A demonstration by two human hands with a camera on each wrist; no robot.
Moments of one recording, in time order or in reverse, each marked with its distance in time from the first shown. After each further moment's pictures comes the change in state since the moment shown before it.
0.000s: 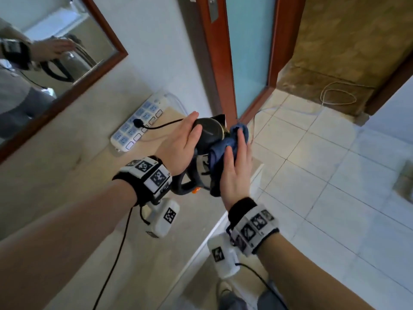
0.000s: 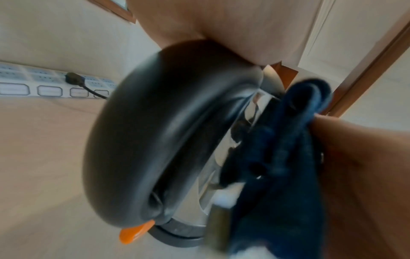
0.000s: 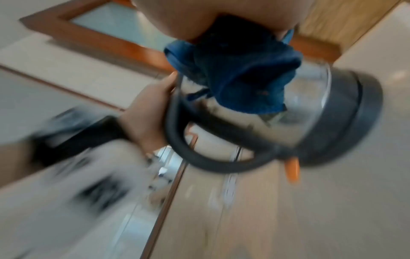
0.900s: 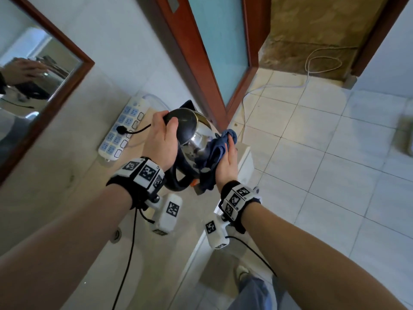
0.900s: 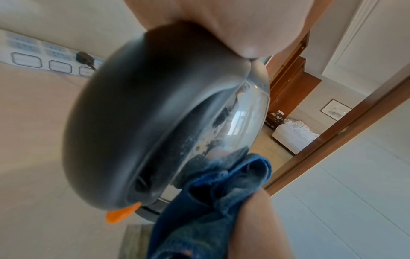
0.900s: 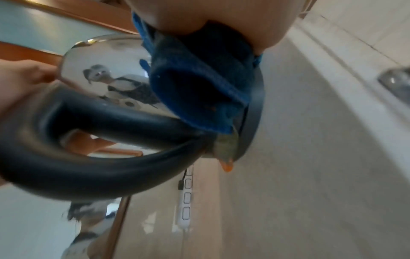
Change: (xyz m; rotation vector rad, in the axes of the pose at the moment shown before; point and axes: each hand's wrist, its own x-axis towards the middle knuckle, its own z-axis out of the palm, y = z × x) left_hand 0.005 0.026 0.014 -0.086 0.123 -0.223; right_hand 0.014 0.054 0.005 0.249 0.046 0.393
